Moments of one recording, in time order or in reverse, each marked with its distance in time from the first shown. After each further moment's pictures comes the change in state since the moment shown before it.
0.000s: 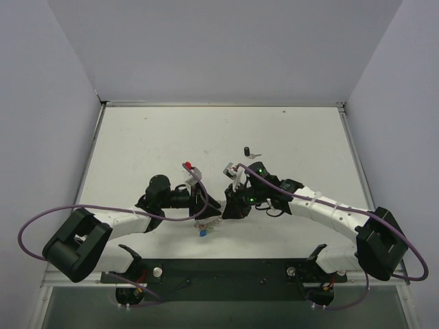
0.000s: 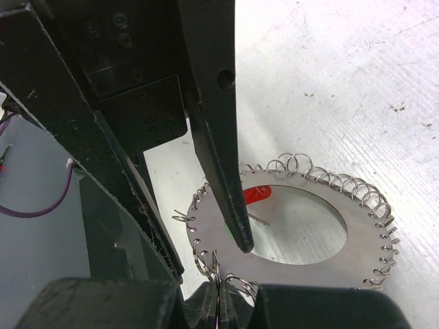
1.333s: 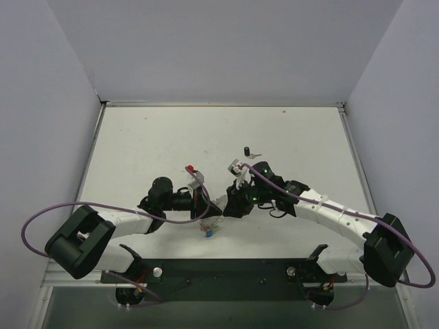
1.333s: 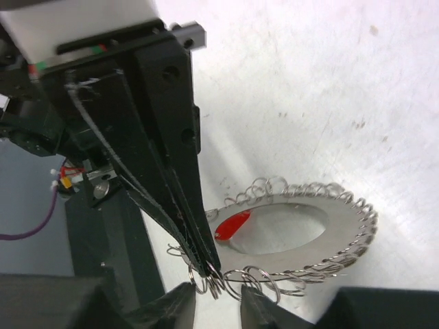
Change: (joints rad) left arm -0.027 0.031 -0.014 0.013 -0.008 0.025; right arm -0.010 -0.047 -0.009 0.005 0.062 0.023
